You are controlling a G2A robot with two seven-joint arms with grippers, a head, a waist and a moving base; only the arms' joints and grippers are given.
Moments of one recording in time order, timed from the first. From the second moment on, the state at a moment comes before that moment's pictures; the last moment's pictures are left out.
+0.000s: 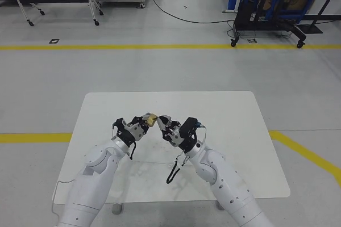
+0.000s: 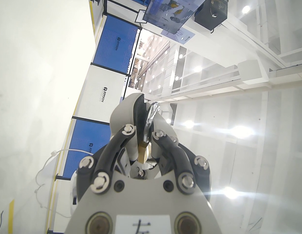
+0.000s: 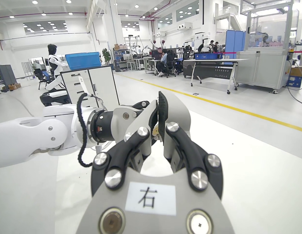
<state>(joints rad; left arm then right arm) 1.30 -1.30 -1.30 -1.44 -0.69 0.14 -0.52 -1.31 -1.47 1.08 -1.40 -1.27 -0.48 -0.33</state>
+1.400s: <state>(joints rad) 1.31 -1.30 -1.31 -1.45 -0.71 0.04 -0.46 -1.34 -1.45 1.09 -1.39 -1.03 -0.55 -0.28</state>
